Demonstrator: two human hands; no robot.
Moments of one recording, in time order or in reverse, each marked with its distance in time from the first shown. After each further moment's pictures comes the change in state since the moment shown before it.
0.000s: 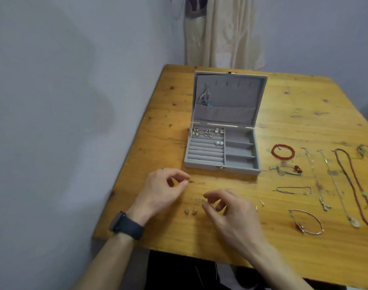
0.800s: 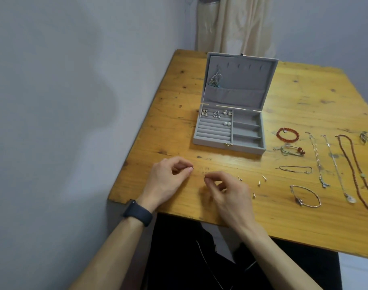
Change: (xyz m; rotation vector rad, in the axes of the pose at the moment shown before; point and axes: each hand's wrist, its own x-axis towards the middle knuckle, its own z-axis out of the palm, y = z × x) left_hand -0.048 -0.019 0.017 -0.057 0.152 0.013; right_hand -0.027 -0.005 0.030 0.149 0.101 0.023
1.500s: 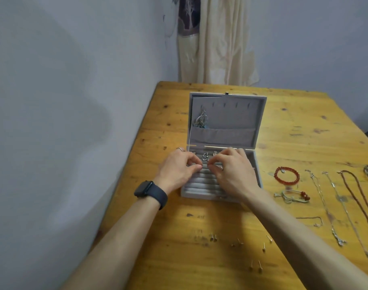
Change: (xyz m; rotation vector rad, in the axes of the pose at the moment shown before) left_hand 0.184 0.036 0.019 0.240 -0.162 0.074; right_hand 0.196 0.016 -0.028 -0.541 -0.096 -0.030
